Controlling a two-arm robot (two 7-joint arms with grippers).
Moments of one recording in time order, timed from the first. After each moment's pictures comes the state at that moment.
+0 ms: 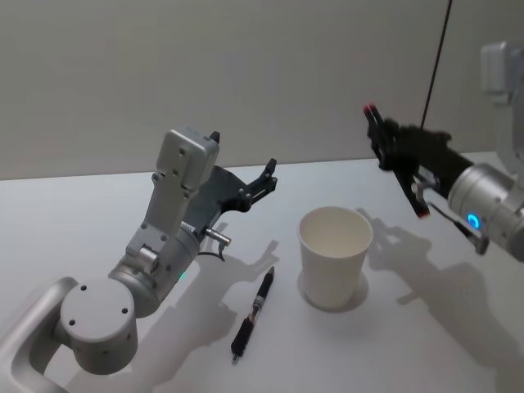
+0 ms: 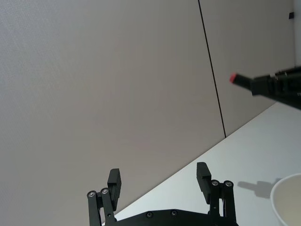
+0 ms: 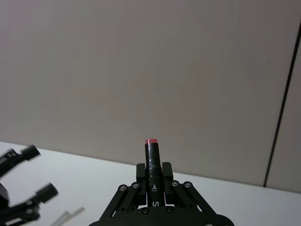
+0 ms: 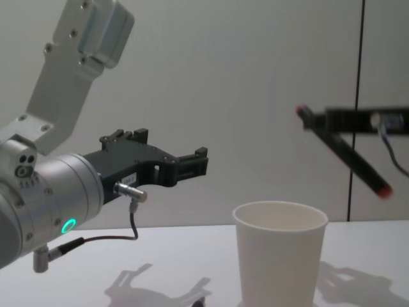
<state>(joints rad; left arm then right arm) -0.24 0.38 0.45 -1.63 -0.20 0.01 -0.01 0.25 0.18 -0.21 -1.73 0.33 0.47 0.18</state>
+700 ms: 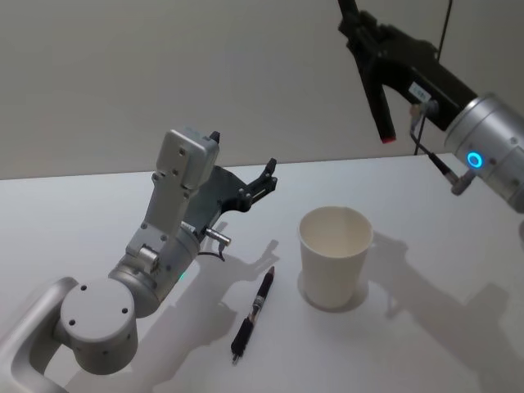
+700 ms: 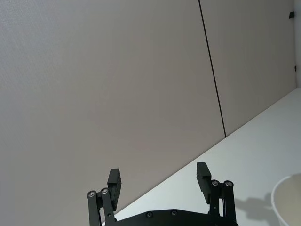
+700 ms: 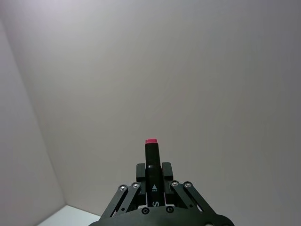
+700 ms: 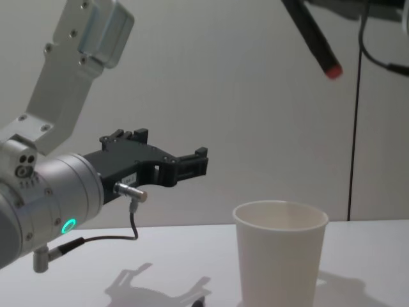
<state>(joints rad) -0.24 0.38 0.45 -1.63 -0.20 0.01 -0.01 0.32 0.13 -0.20 -1.80 0.56 0.32 0.29</state>
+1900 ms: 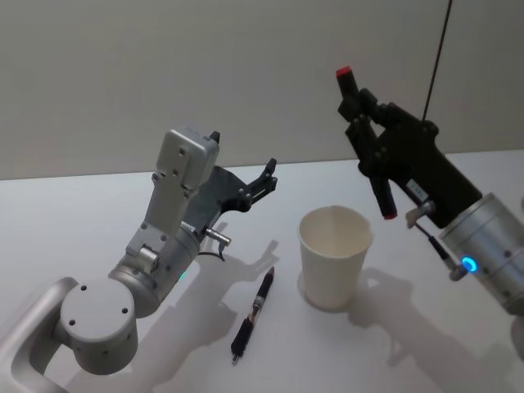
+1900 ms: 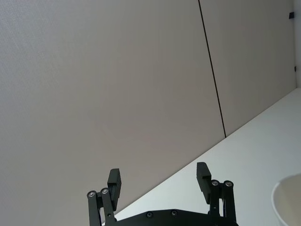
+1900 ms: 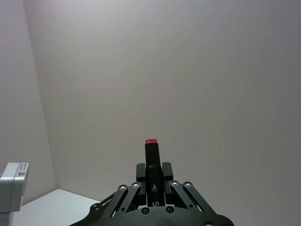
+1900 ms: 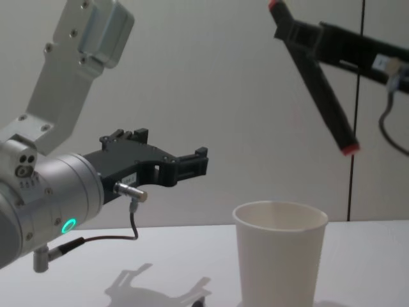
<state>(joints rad) -0.24 0.38 0.45 -1.63 -0.20 0.01 -0.01 0.08 0.21 -0.26 -1.86 0.46 0.02 0.33</state>
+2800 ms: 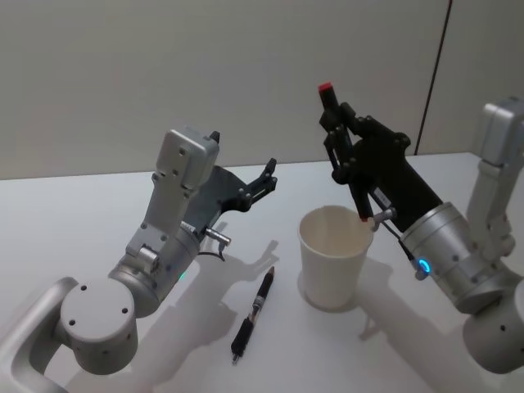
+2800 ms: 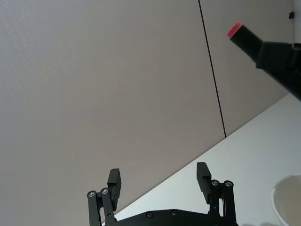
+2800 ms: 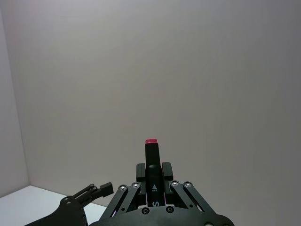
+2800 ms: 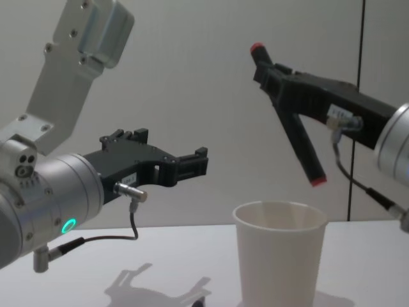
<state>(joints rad) -0.24 0.38 0.45 -1.63 -0.20 0.01 -0.01 0.13 0.12 -0.30 -1.69 0.32 -0.10 0.28</state>
